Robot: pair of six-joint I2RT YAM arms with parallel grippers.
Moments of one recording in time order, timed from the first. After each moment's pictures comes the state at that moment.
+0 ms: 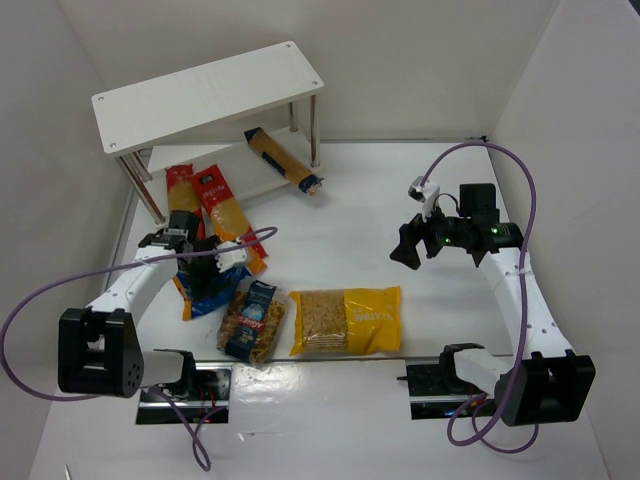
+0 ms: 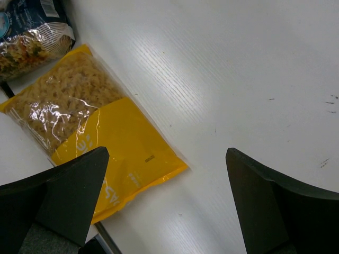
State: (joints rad) left arm -0.04 1.28 0.80 -0.78 0.26 1.10; right arm 0.04 1.10 1.01 -0.75 -0.72 -0.47
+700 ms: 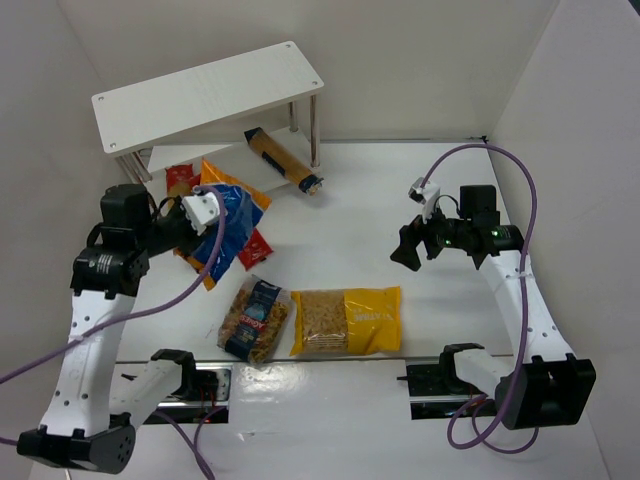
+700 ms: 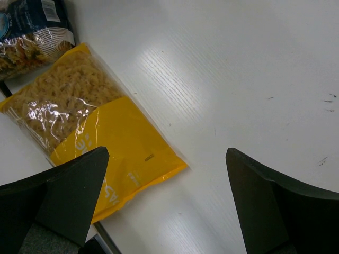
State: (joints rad) left arm -0.06 0.92 1.19 -0.85 0.54 0.76; right arm 0.04 1.08 0.99 -0.74 -0.71 -0.47
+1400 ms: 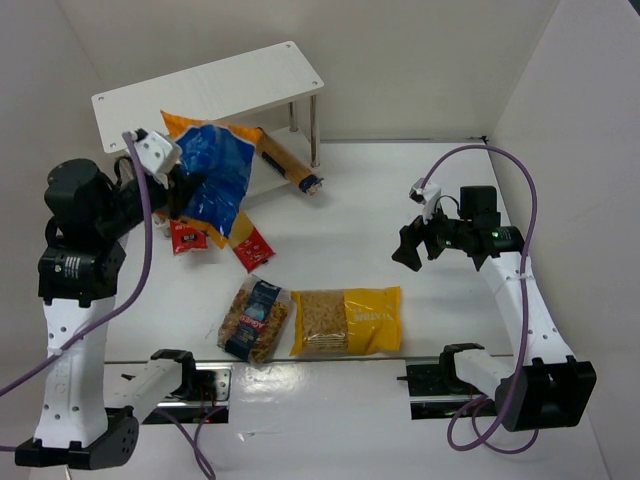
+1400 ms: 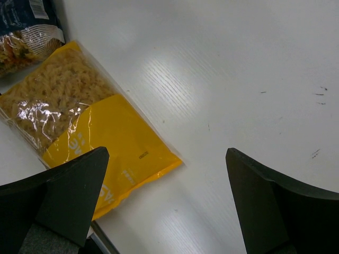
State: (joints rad) left arm -0.03 0.94 1.48 -0.66 0.56 0.27; right arm 0.04 1.07 0.99 -0.74 -0.68 -0.47
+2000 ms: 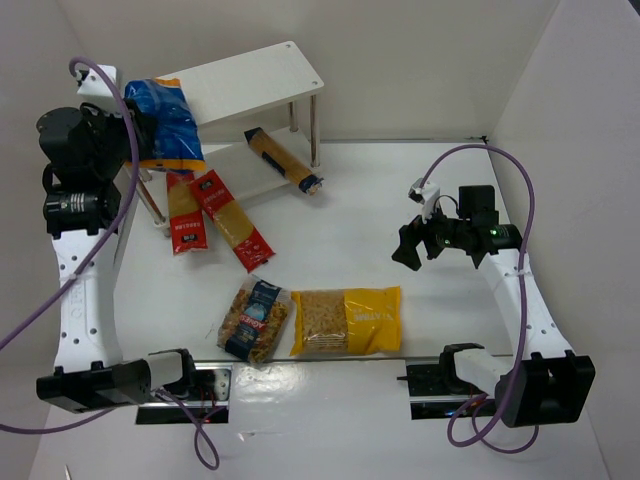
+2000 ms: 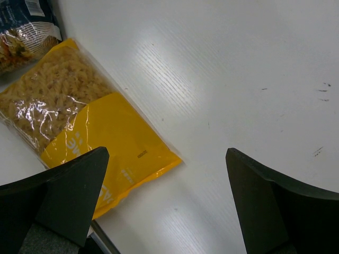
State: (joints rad) left arm 0.16 1.19 1.60 -0.43 0.28 0.03; right arm 0.04 1.09 0.99 -0.74 -0.67 -0.47
